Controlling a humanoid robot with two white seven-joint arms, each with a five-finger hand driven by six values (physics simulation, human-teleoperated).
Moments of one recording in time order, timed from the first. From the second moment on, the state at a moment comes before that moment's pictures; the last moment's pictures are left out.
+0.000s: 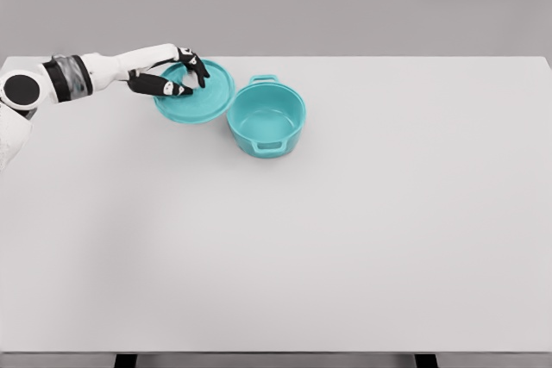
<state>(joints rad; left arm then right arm) -1.00 0.48 -0.89 -0.70 0.20 -0.61 -0.61 0.00 0.00 0.11 0.12 0.07 -0.28 0.37</state>
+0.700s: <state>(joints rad) -1.00 0.27 -0.90 -0.61 0.17 -0.61 -0.61 0.00 0.00 0.11 0.12 0.07 -0.28 0.37</state>
